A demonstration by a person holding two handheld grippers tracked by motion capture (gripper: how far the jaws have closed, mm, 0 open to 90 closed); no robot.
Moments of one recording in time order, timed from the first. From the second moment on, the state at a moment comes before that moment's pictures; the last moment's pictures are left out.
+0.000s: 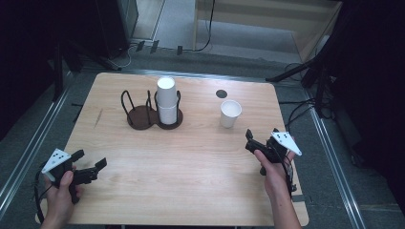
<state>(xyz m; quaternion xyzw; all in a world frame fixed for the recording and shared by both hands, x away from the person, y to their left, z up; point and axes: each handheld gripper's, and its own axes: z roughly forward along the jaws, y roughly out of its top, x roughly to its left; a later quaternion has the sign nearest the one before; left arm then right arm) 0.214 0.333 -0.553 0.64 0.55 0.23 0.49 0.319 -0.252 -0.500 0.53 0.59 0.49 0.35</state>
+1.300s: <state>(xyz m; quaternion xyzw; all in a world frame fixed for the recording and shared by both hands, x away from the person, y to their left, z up) 0.214 0.332 -0.553 0.64 0.55 0.24 0.48 0.262 -0.313 -0.532 0.56 0.60 0.45 0.36</state>
